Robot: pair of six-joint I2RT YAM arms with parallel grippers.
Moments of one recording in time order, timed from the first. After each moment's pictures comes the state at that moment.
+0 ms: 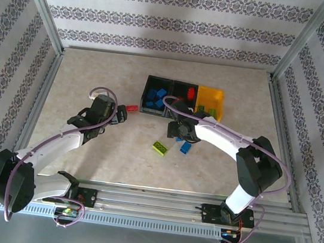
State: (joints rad) left arm -0.37 1.17 0.70 -0.30 -0.27 -0.62; right arm 0.68 1.70 1.14 -0.71 0.16 0.64
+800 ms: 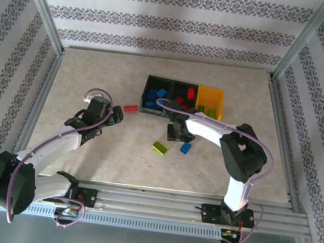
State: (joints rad) left arm -0.32 1.16 0.66 -0.30 -0.25 -0.66; right arm 0.67 1.87 1.21 -0.71 0.11 0.60
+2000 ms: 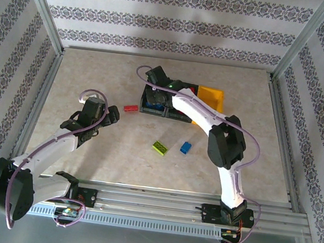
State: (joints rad) left arm -0.28 1.10 0.63 -0.29 -0.23 -0.66; right arm 0.70 2.13 1.87 -0.71 0.17 0.36
